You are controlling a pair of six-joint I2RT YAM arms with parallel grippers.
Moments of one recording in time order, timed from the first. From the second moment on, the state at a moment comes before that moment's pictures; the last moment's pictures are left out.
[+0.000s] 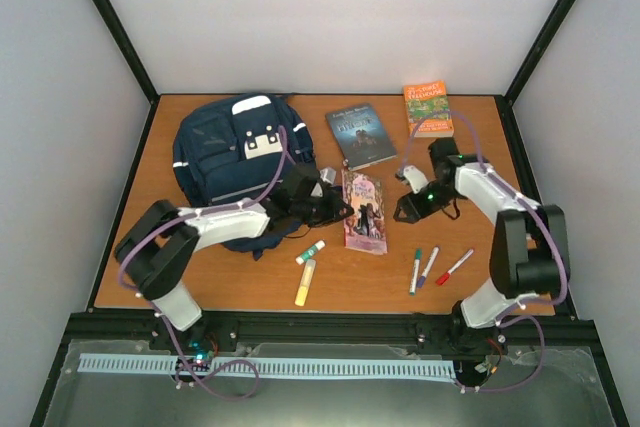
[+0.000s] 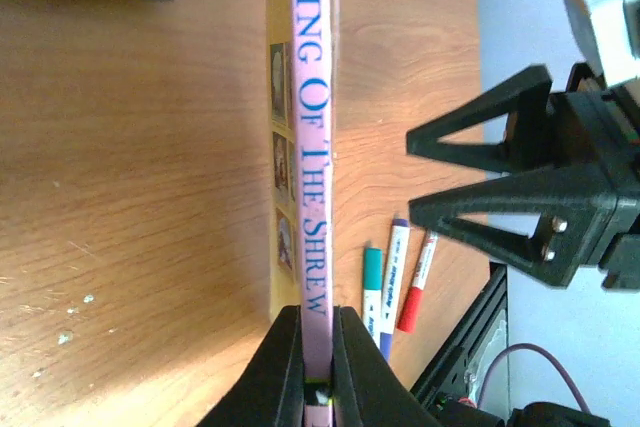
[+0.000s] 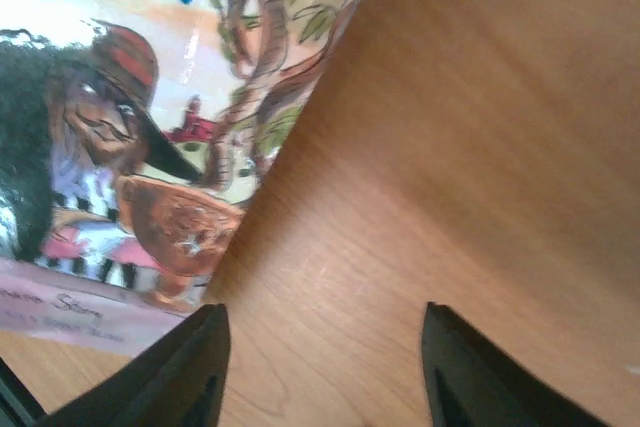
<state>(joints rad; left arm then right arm) -0.78 1.69 0.90 0.12 0.41 -1.01 0.17 1.63 1.04 -0.88 -0.45 -0.42</state>
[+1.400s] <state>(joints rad) -0.52 1.24 0.93 0.16 0.69 -0.88 0.18 1.68 1.37 -1.14 -1.52 -0.60</state>
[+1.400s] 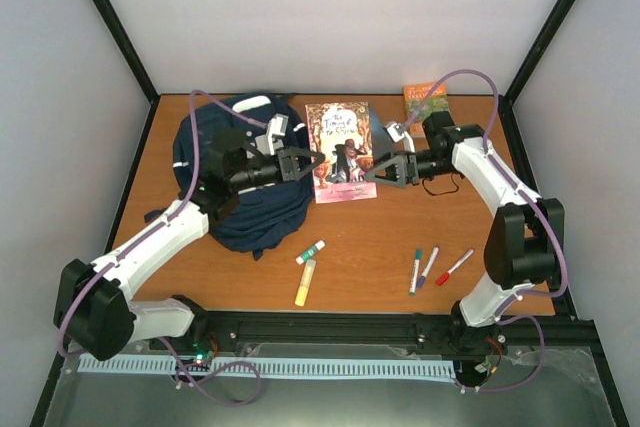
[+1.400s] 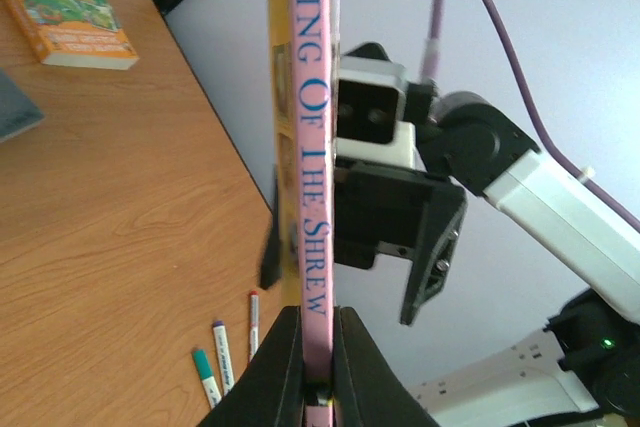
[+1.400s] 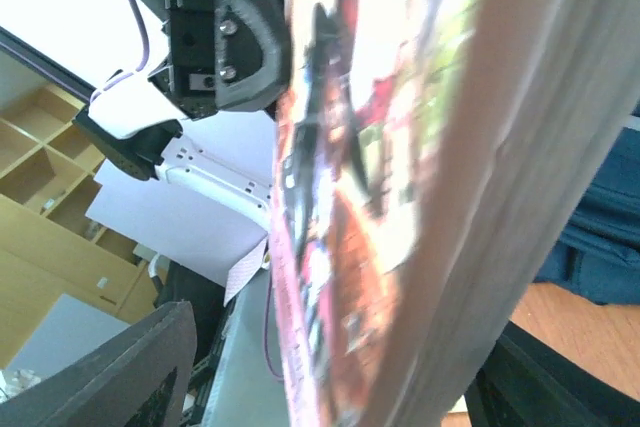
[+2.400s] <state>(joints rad) -0.50 1.23 0.82 0.33 0.69 -0.92 0.18 1.65 1.36 -1.06 -1.53 -0.46</state>
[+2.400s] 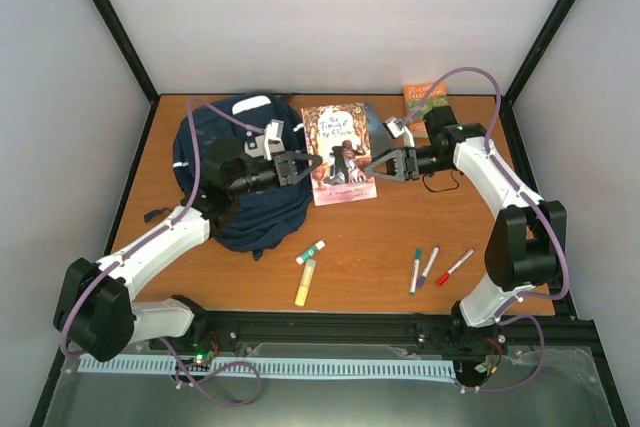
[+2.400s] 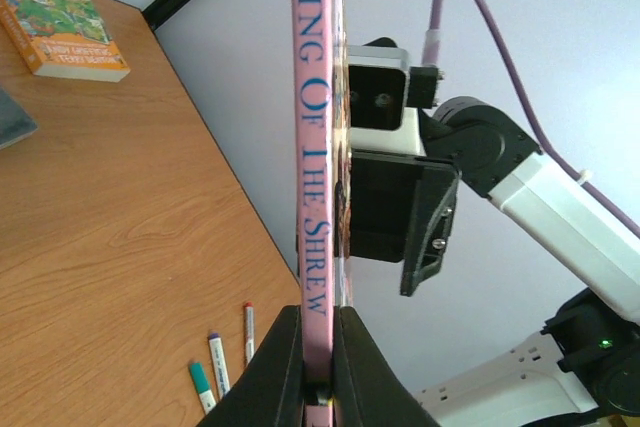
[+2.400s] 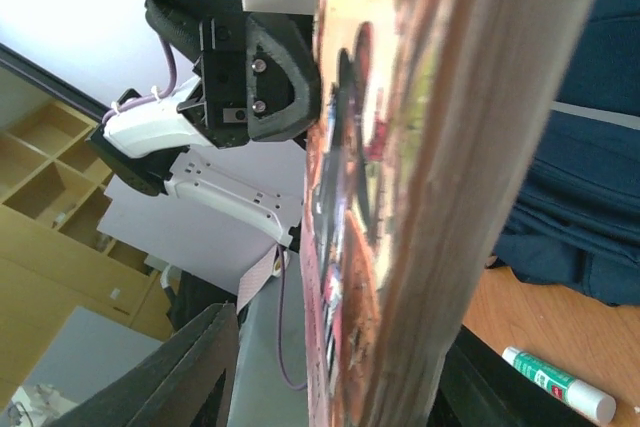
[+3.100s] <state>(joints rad) -0.50 1.26 0.99 -0.03 0.57 -0.75 0.17 1.64 1.35 -0.94 -1.44 -0.31</state>
